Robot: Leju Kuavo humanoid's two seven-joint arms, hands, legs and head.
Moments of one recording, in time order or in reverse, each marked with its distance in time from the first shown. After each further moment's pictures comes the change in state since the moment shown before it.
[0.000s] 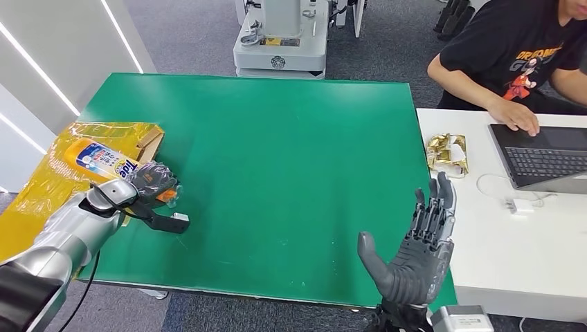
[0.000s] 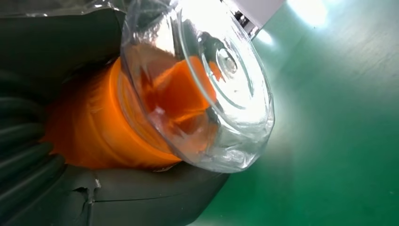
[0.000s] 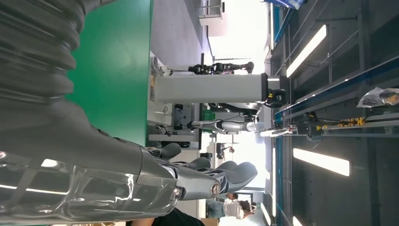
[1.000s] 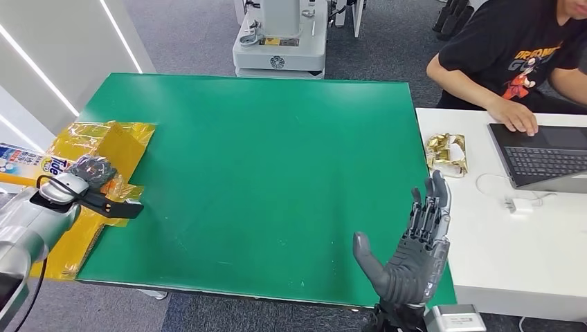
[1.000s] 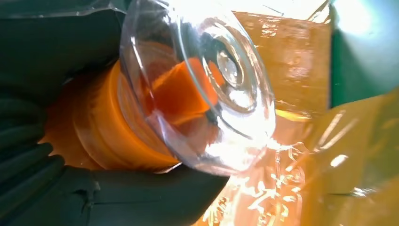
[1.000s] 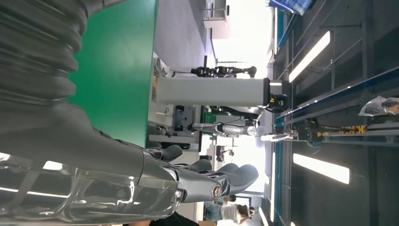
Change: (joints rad) left arm -0.058 0.159 -0.052 0.068 -0.034 -0.144 0.264; right arm -0.005 0.002 0.009 0.009 0.031 0.005 0.004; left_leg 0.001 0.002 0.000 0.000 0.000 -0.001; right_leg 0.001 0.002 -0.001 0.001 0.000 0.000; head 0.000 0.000
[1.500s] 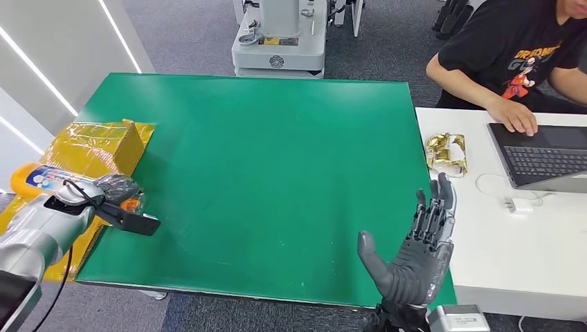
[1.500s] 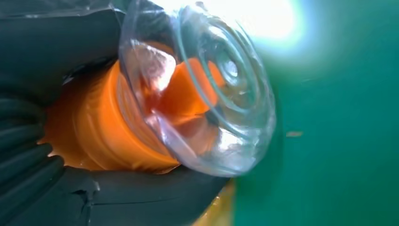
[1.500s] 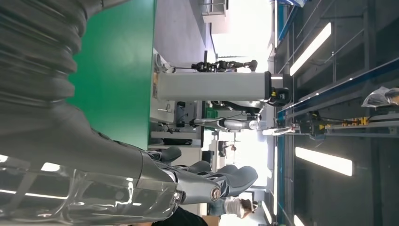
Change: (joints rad) left arm 0.022 -0.054 0.000 0.007 0.130 -0.136 -0.231; right arm 0.005 0.000 -0.006 0.003 -0.022 -0.027 -0.010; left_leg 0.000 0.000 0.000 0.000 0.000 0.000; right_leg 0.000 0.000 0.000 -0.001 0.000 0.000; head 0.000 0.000
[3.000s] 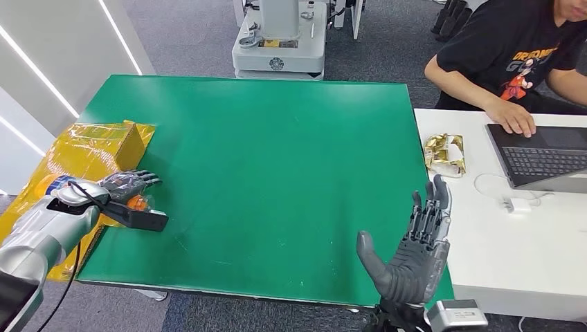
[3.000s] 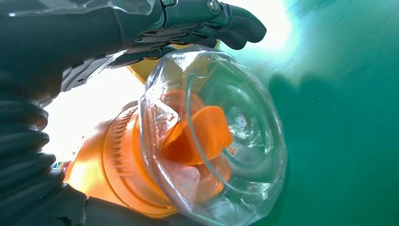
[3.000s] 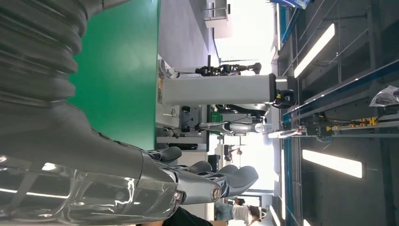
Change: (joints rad) left arm 0.017 -0.001 -0.035 -0.028 0.141 0.014 -0.045; right arm 0.000 -0.003 0.000 0.015 -0.033 0.010 0.008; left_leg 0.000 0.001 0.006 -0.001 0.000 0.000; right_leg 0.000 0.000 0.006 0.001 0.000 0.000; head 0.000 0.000
